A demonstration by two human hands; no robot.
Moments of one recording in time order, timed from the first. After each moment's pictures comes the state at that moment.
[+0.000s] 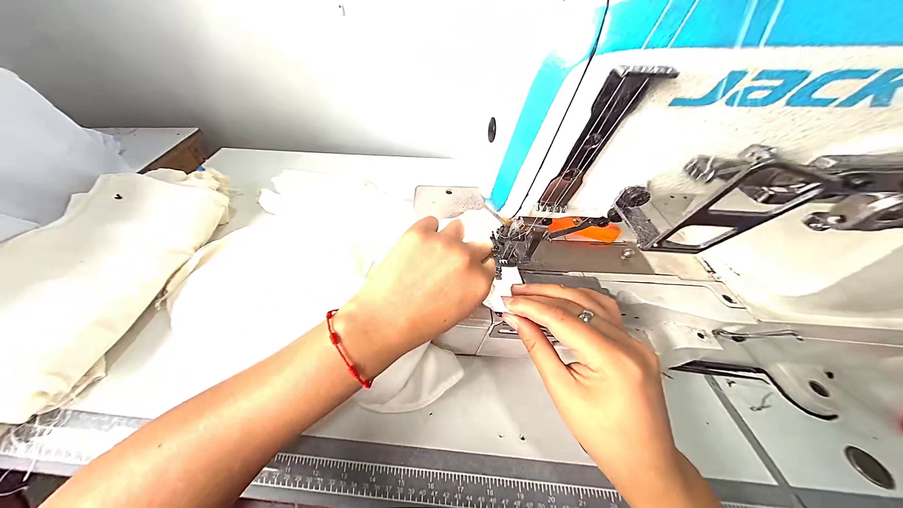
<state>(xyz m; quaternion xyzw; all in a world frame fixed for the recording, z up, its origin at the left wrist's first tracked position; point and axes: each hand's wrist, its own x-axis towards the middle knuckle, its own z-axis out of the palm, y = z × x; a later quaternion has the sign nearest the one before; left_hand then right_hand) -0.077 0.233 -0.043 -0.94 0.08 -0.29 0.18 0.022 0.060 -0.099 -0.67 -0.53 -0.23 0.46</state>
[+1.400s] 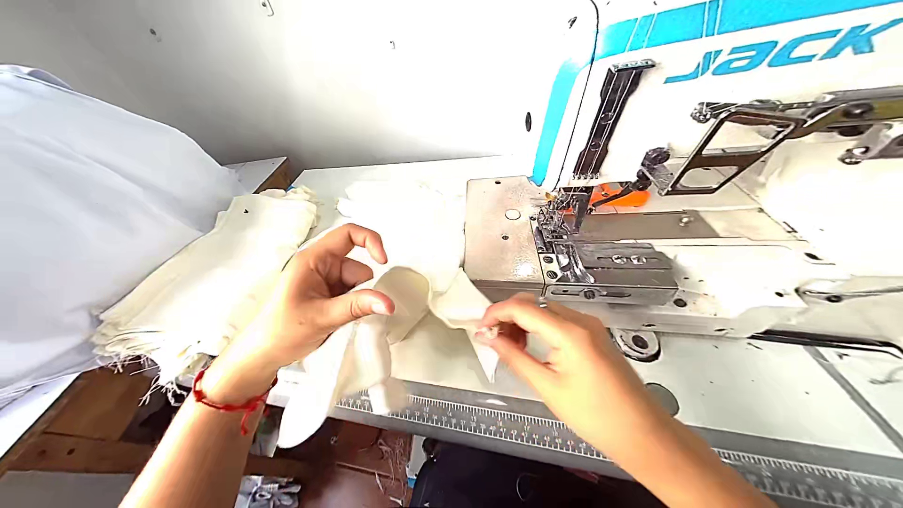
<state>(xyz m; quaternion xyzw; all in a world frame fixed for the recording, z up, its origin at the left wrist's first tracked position) -0.240 0.252 -0.015 -0.83 -0.07 -0.27 -0.49 -0.040 0.077 -0.100 -0.58 -0.61 -0.02 0.54</state>
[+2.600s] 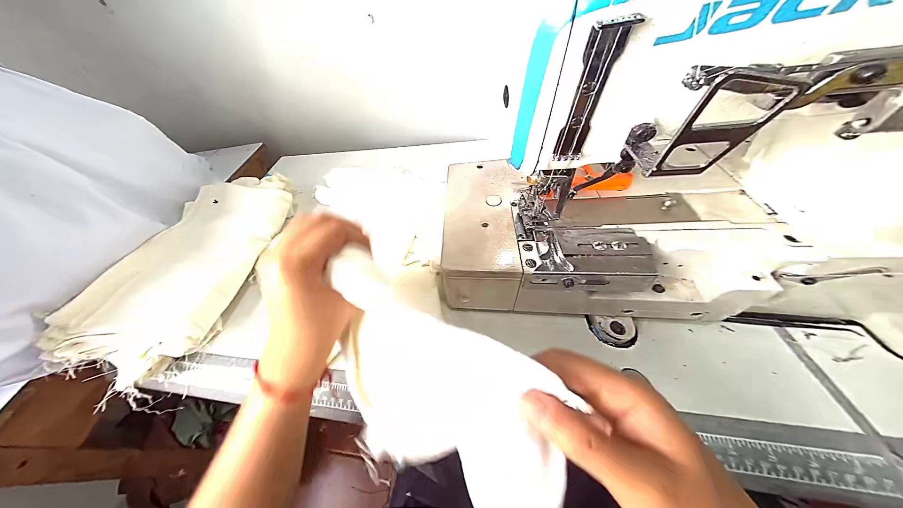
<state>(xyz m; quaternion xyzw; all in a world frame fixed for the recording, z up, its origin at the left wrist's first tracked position) -0.192 0.242 -0.044 -0.85 -0.14 -0.51 -0.06 -0.051 0.011 -0.075 -0.46 -0.51 0.33 0.65</state>
